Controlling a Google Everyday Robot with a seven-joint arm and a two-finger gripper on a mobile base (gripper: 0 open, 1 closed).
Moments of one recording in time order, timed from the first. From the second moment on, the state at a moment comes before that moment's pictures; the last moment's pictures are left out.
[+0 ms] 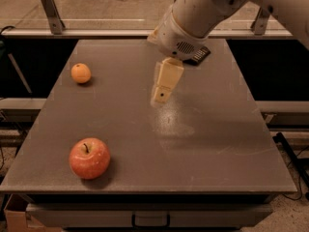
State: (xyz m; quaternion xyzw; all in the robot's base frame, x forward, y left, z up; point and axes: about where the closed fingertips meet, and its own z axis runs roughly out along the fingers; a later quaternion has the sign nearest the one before) arm 0.539 -0.004 0.941 -0.72 0.64 0.07 0.26
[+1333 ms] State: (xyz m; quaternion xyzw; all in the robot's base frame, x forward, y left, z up) arm 0.671 0.139 0.879 -0.65 0.61 0.19 0.40
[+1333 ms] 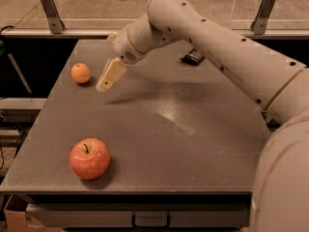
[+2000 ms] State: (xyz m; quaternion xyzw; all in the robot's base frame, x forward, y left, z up) arm 0.697 0.194 0.857 -0.61 0.62 0.26 0.42
